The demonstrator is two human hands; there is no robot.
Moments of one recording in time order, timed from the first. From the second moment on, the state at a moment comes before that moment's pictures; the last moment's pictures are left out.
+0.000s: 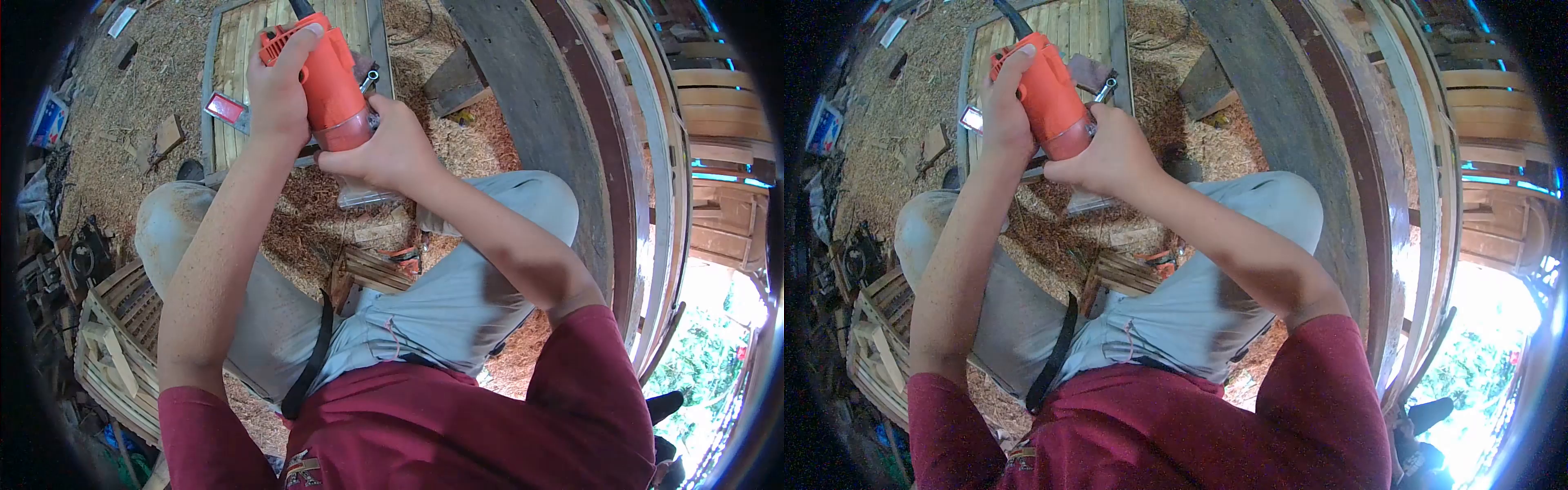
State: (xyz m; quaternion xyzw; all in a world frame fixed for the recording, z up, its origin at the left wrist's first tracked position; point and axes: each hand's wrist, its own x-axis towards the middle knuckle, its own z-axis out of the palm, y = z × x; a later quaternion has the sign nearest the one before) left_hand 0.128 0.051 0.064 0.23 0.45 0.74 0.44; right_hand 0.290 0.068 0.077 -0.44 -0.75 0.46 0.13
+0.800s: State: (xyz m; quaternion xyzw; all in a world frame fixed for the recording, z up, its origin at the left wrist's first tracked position) left_hand 0.114 0.048 0.066 0.26 0.39 0.71 0.53; right_hand 0.291 0.068 0.084 -0.40 -0.75 0.51 0.15
